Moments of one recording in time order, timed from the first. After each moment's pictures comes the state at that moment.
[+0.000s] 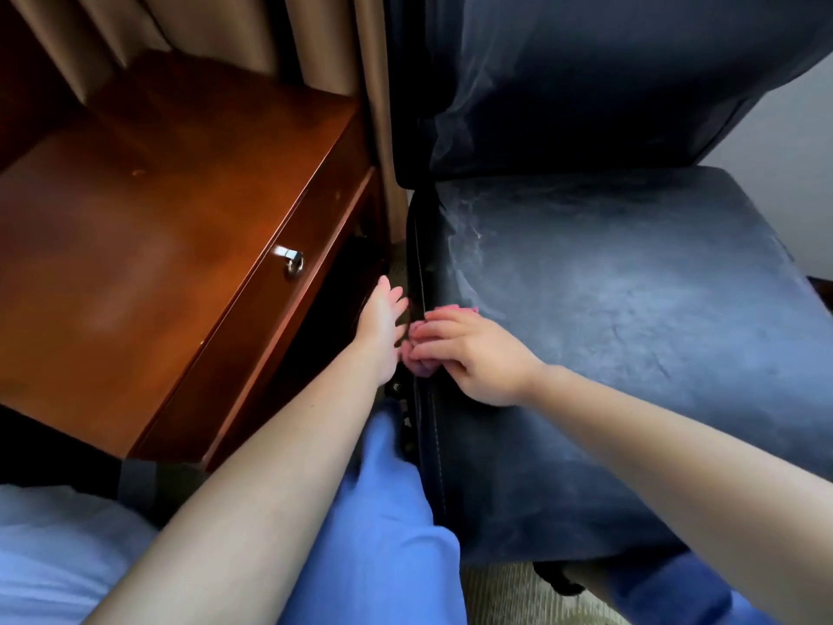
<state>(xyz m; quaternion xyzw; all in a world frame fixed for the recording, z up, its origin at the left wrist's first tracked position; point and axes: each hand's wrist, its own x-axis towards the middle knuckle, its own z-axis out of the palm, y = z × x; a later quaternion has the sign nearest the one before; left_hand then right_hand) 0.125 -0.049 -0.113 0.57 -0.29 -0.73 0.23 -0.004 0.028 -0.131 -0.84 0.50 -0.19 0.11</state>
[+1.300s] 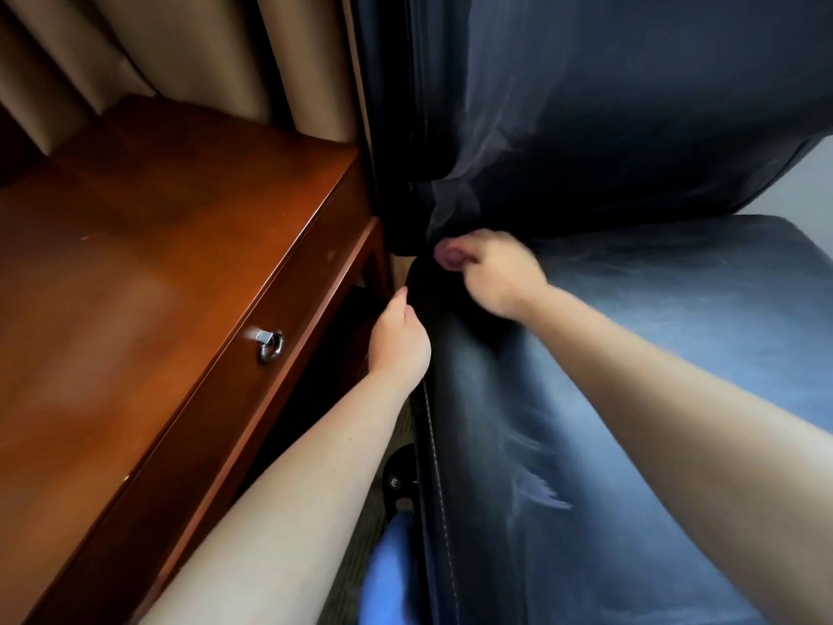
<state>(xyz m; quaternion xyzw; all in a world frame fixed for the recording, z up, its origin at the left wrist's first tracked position) 0.066 -0.139 -0.150 0.61 -0.56 -0.49 0.27 -0.082 -0.157 -0.132 -0.64 0.73 -0.20 0.13</state>
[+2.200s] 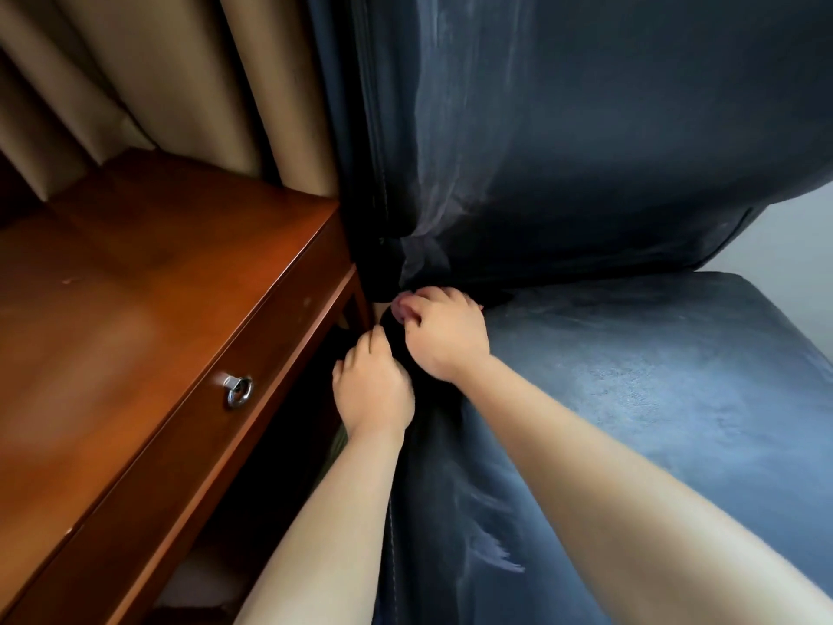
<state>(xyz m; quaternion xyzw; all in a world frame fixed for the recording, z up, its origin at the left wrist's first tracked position) 0.050 -0.132 -0.151 0.65 -0.73 -0.14 0.14 -0.056 -0.151 -0.127 -0.64 0.74 -0.16 0.09</state>
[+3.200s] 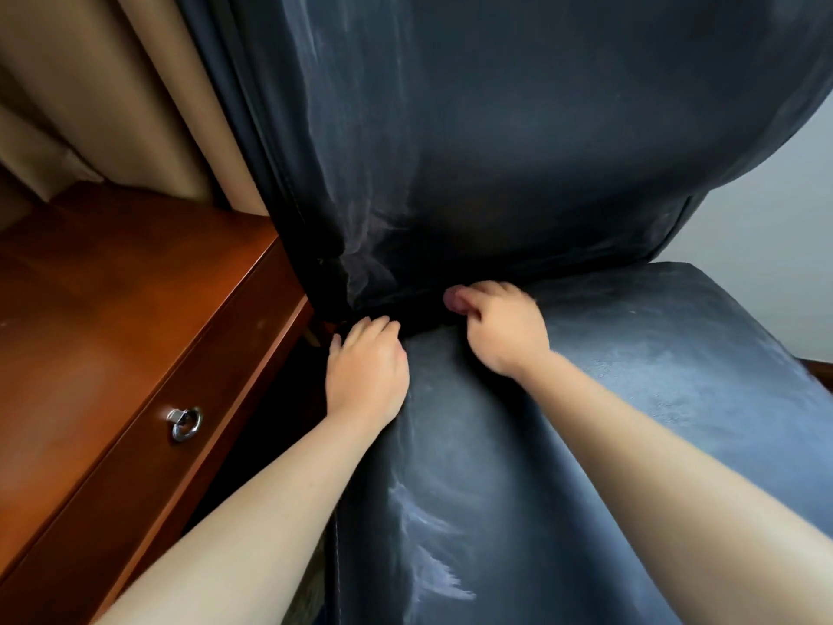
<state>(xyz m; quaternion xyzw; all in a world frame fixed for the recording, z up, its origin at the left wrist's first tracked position) 0.008 -0.142 -0.127 0.52 -0.84 -0.09 0.11 -0.169 -0.120 -0.135 -0.59 0.78 -0.20 0.05</state>
